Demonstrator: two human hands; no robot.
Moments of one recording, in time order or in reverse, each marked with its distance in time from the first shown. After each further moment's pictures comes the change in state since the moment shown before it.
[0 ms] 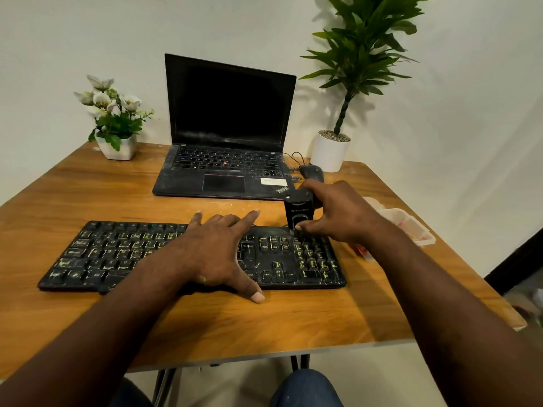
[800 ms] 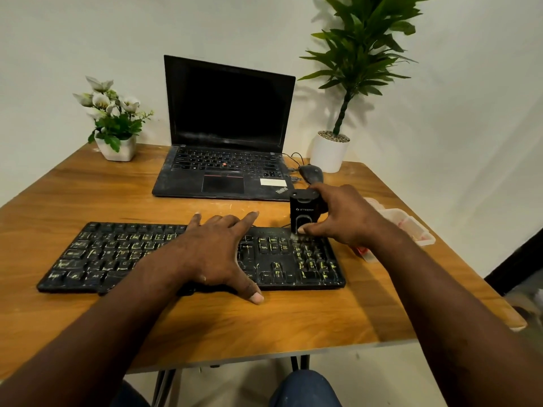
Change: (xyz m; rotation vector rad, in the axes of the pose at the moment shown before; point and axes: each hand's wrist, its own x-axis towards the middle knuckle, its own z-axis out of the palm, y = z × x) left_hand 0.000 0.003 -0.003 0.000 -0.024 -0.012; right_hand -0.008 0.009 -0.001 0.085 -0.023 0.072
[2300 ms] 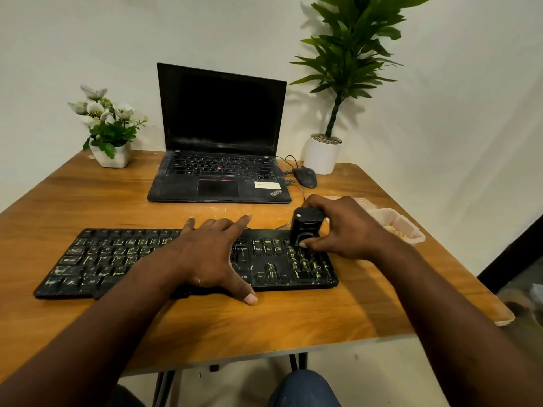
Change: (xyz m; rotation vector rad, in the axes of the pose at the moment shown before) left_hand 0.000 -0.001 -0.001 0.002 -0.017 -0.002; right_hand -0.024 0.007 -0.001 -0.062 -0.027 -0.040
